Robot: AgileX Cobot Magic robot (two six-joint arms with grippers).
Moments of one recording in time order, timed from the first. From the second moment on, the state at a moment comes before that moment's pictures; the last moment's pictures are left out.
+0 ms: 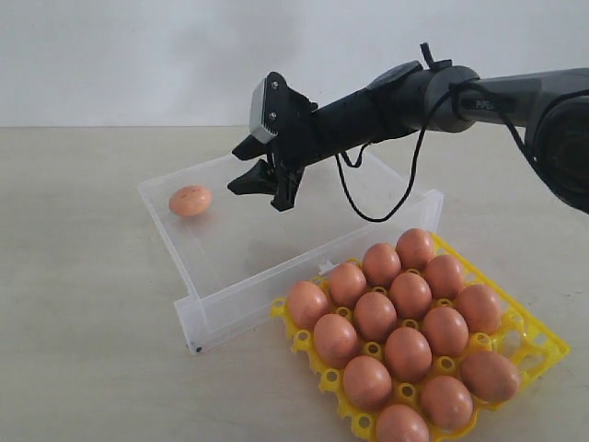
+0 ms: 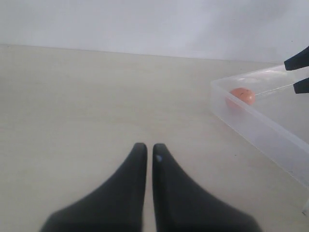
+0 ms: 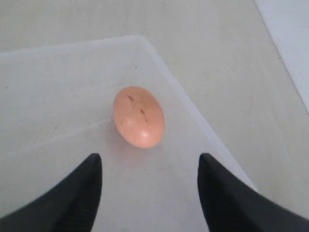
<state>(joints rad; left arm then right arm) 0.00 0.00 0.00 0.04 0.34 -0.08 0.24 2.44 -1.91 1.26 0.87 -2.09</state>
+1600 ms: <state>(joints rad) 0.00 0.00 0.00 0.04 0.34 -0.08 0.48 2.35 -1.90 0.79 0.77 -1.12</state>
